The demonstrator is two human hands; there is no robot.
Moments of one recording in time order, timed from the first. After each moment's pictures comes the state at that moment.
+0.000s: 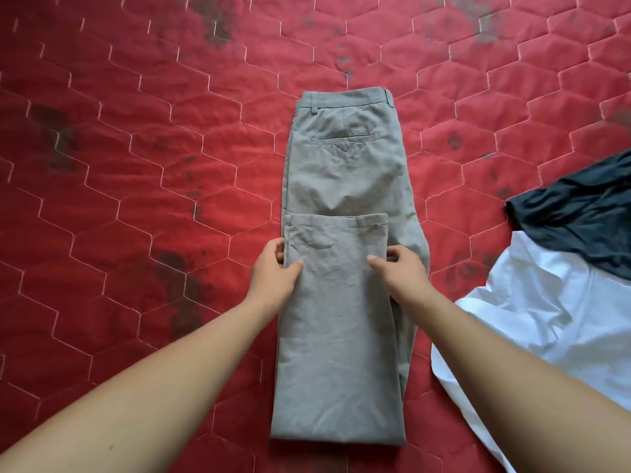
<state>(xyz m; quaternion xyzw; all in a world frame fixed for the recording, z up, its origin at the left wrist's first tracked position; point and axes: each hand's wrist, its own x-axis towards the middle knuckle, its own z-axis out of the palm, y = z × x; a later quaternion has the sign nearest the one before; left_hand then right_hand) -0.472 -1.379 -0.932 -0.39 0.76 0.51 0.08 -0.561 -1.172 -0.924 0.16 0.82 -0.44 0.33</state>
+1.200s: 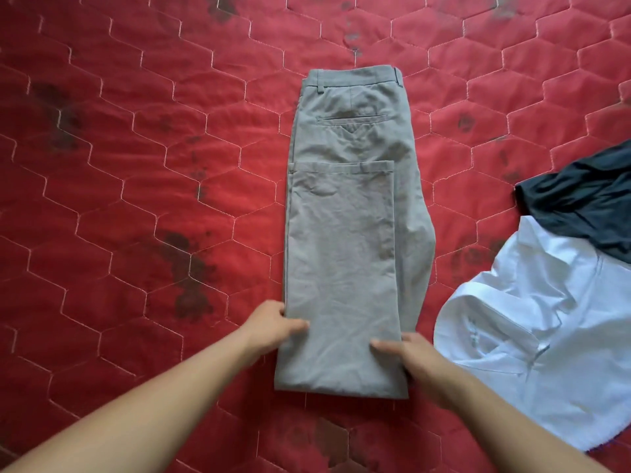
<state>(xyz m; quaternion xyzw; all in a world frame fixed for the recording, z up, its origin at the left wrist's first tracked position) -0.381 -1.367 -0.934 -0.39 0.66 0.54 0.34 -0.441 -1.093 -0.951 0.25 0.62 -0.49 0.56</state>
